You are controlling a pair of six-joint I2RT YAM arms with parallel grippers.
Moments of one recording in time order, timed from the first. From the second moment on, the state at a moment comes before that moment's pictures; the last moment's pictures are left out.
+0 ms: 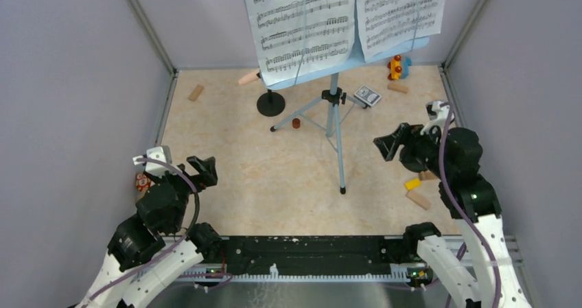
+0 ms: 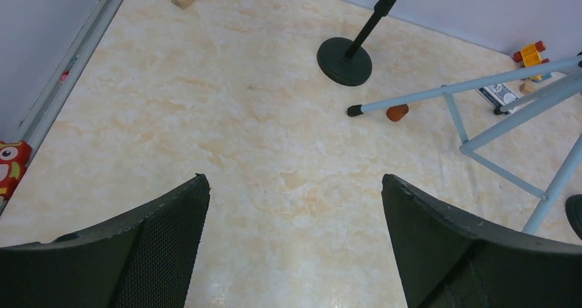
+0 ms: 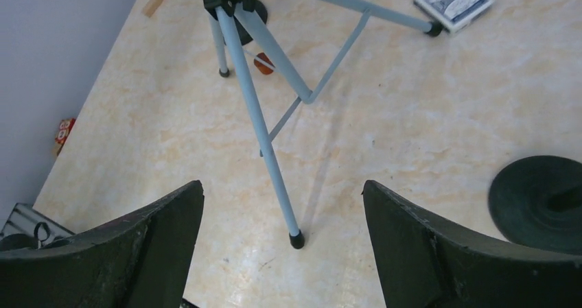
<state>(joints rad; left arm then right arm) -0.74 0.24 0.82 -0.81 -0.73 -0.48 0.19 0.58 0.94 -0.63 -0.25 0.30</state>
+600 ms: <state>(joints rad) -0.74 0.37 0.81 -0.80 -0.70 -0.45 0.50 0.95 0.68 0.02 -0.17 0.31</state>
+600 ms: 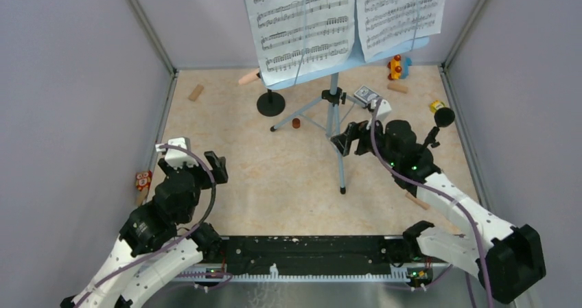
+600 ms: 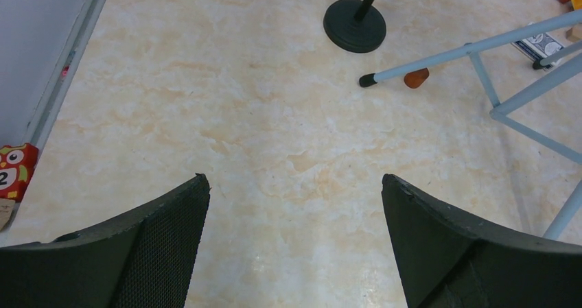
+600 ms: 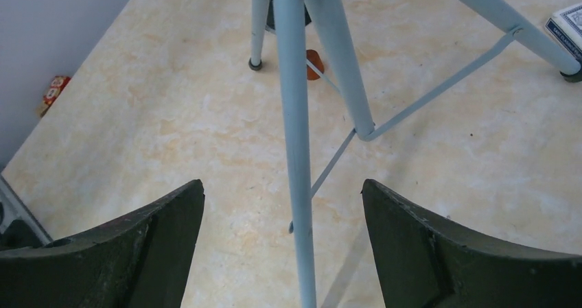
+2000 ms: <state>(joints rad) -0.73 0.33 0.81 -0.78 -0.67 -0.44 0.63 1.62 0.88 0.64 0.17 0.08</state>
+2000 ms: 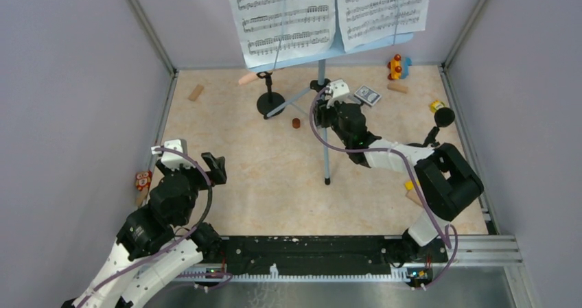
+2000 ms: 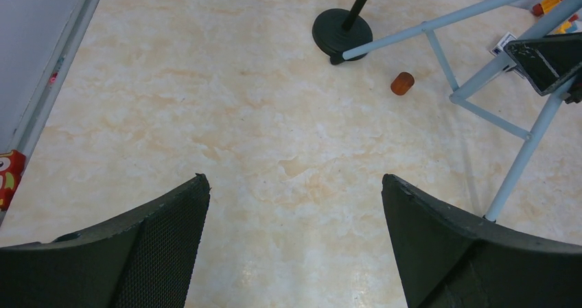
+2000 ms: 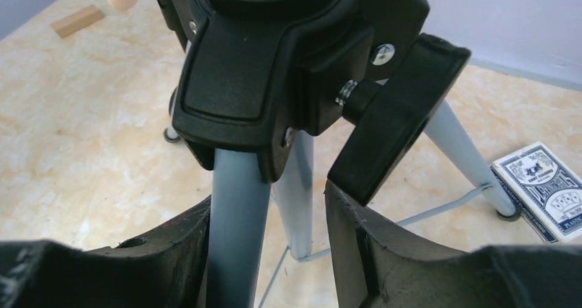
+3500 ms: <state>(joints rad) -0.70 0.33 0.81 -0.78 -0.67 -0.42 0.93 1.89 1.34 0.21 0.89 0.27</state>
